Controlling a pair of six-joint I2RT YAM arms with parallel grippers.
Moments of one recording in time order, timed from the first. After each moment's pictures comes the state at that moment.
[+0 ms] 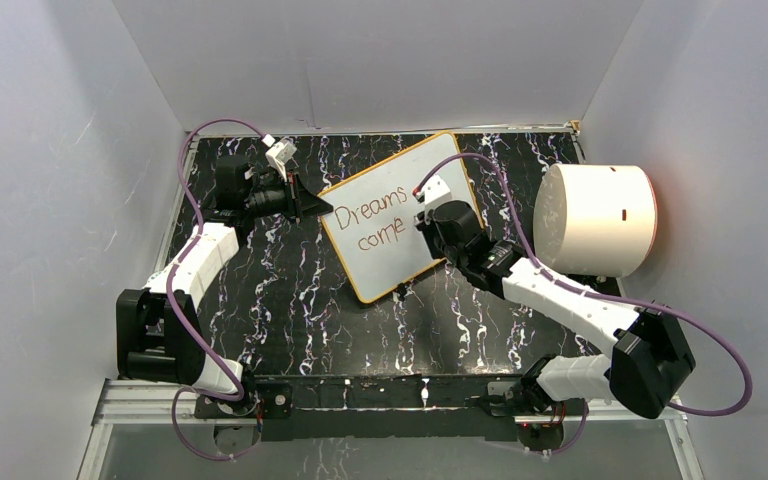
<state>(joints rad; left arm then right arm) -0.11 1.43 0.99 -0.04 0.94 -0.19 0.79 1.27 0.89 -0.17 0.30 0.02</state>
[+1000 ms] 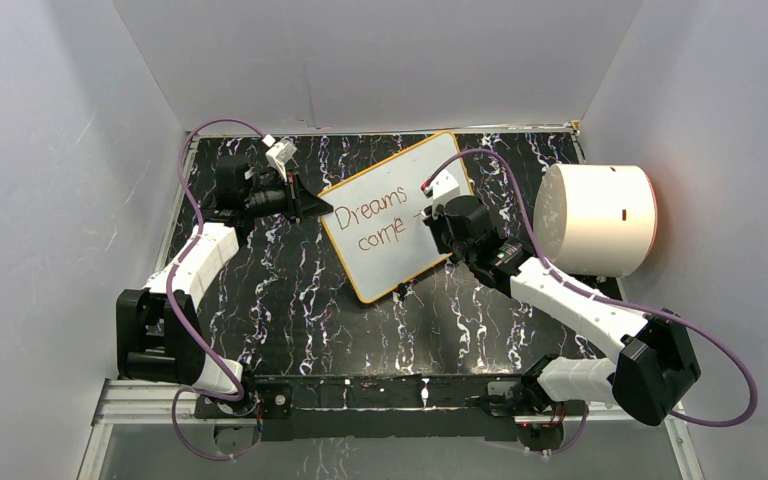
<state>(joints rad) -0.11 1.43 0.99 -0.04 0.94 -0.19 0.73 1.23 0.89 -0.17 0.26 -0.02</state>
